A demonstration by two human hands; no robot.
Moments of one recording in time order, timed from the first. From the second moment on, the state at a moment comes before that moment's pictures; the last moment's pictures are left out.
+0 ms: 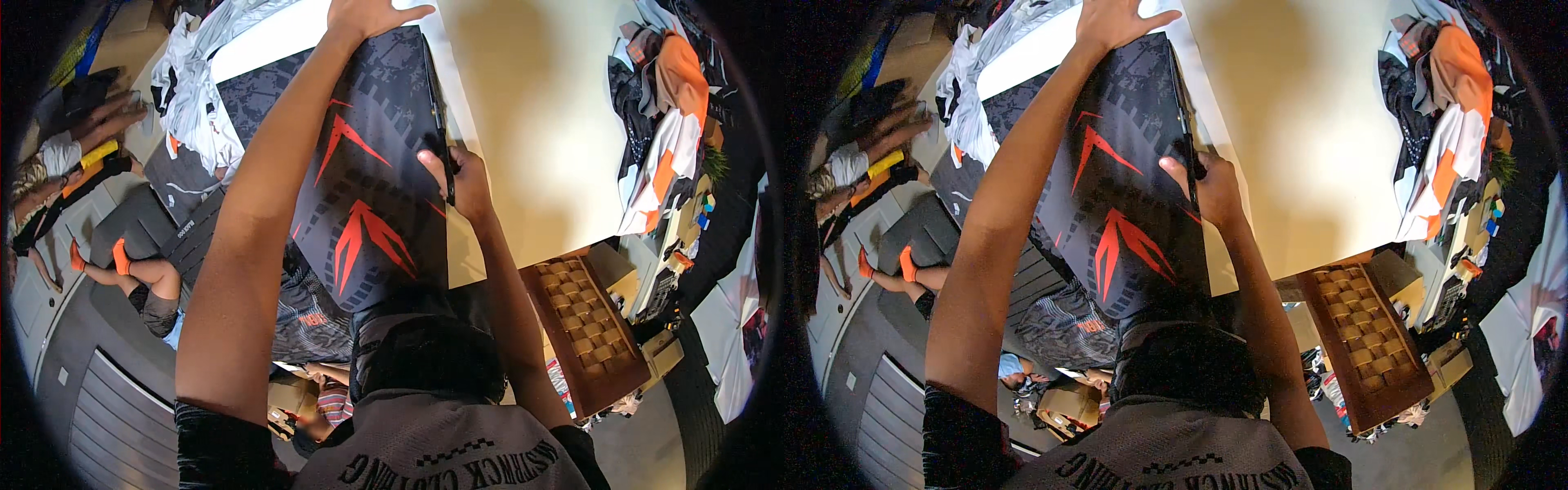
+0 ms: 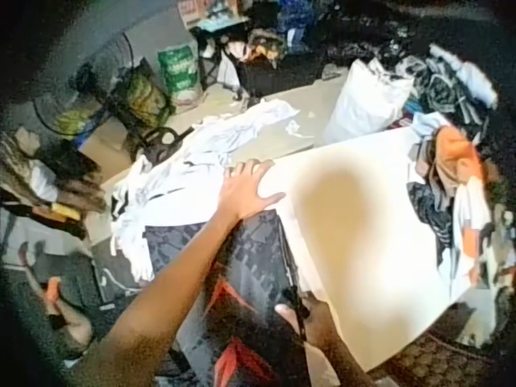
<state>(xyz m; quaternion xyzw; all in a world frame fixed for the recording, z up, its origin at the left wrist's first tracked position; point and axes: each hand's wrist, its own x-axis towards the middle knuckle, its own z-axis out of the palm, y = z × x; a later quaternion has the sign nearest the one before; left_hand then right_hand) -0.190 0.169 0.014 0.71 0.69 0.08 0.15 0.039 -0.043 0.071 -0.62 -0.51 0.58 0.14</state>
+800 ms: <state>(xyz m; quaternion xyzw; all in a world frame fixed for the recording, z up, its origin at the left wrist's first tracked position) -0.179 0.168 0.061 0.69 0.68 -0.04 0.25 0.037 -0.025 0.070 -0.60 -0.47 0.63 0.15</state>
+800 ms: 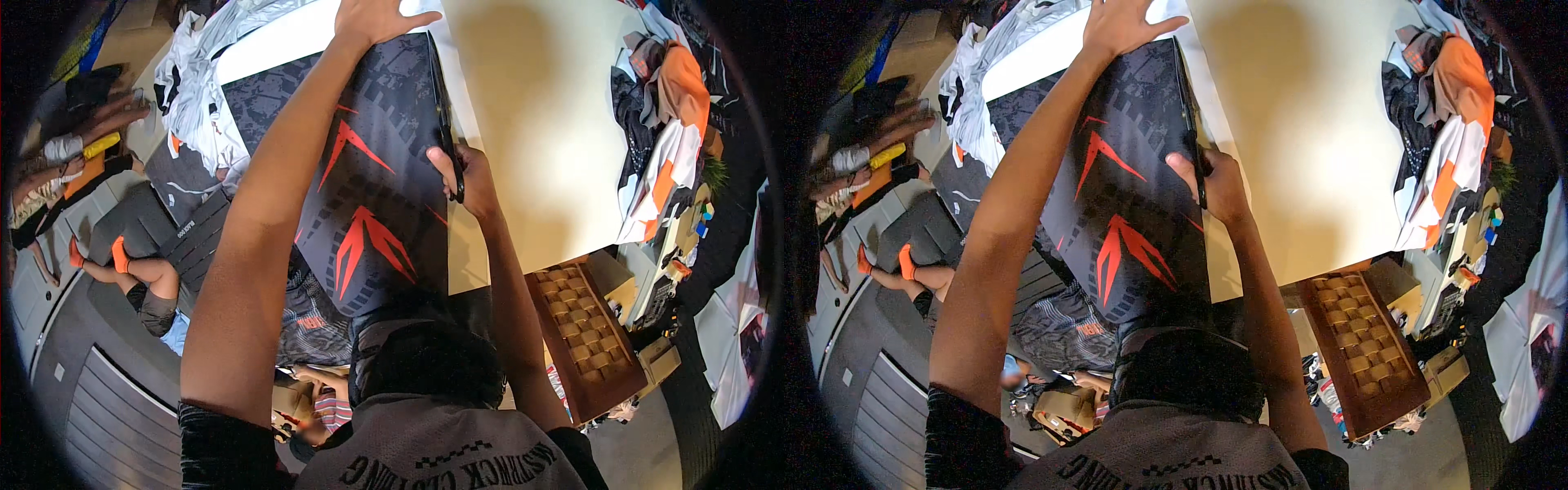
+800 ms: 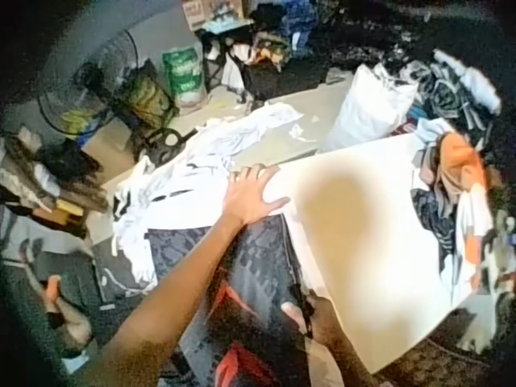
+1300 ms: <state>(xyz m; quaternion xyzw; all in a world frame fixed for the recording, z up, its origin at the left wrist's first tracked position) -0.180 0.168 0.057 0.69 0.68 -0.01 0.24 0.035 -0.019 0.064 -0.59 -0.51 0.61 0.13</state>
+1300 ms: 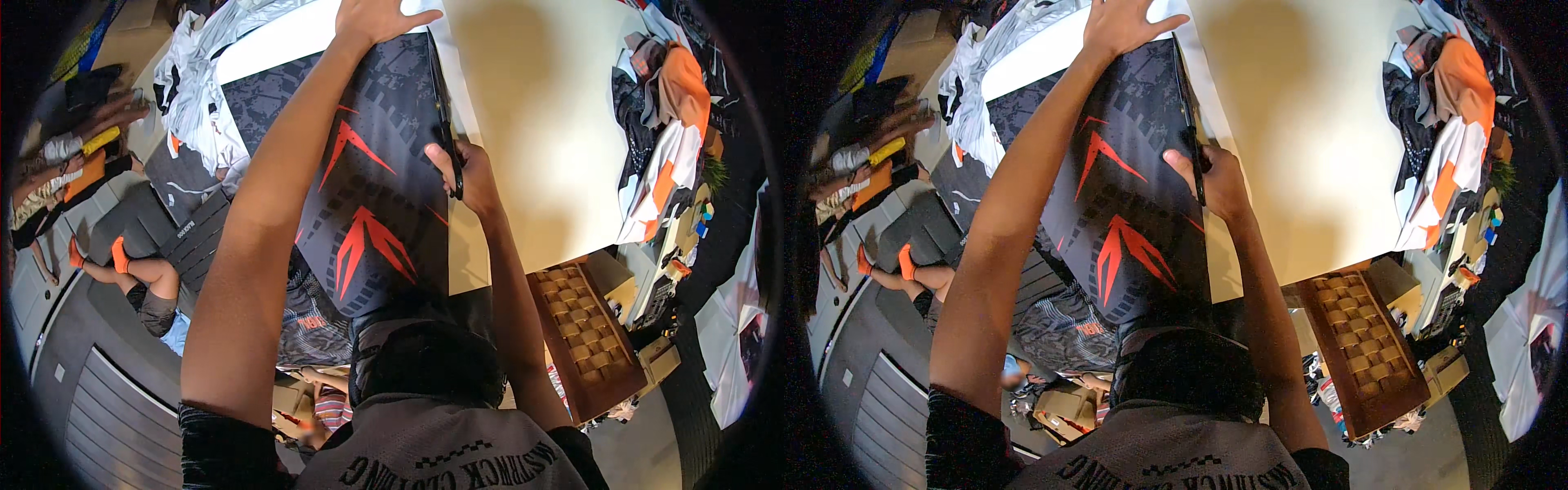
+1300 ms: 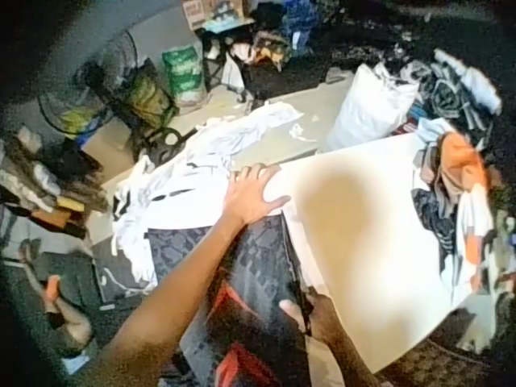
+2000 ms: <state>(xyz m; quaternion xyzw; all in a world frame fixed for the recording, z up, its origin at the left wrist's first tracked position) -0.179 0.173 0.065 0.67 0.68 -0.08 0.29 0.032 -0.025 0.062 -0.61 -0.52 0.58 0.16</state>
